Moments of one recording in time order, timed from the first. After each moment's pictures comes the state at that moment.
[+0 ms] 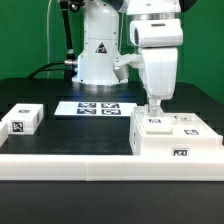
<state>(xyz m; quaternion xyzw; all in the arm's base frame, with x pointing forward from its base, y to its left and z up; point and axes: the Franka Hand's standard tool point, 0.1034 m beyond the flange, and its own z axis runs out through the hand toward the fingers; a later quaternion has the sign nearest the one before) 0.537 0.065 0.059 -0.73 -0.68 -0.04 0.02</state>
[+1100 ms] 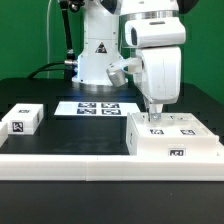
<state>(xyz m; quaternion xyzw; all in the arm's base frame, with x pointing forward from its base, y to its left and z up) 0.576 0.054 0.059 -0.71 -0.70 -0.06 0.01</state>
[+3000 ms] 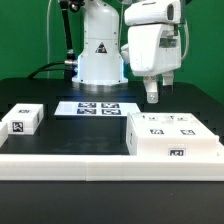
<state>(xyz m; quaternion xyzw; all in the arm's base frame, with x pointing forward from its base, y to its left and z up) 0.529 0.077 0.086 -0.85 -0.51 -0.08 0.00</state>
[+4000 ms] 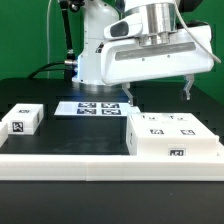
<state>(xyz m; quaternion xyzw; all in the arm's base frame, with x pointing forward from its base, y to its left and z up) 0.505 0.079 0.070 -0.99 0.06 -0.09 0.08</state>
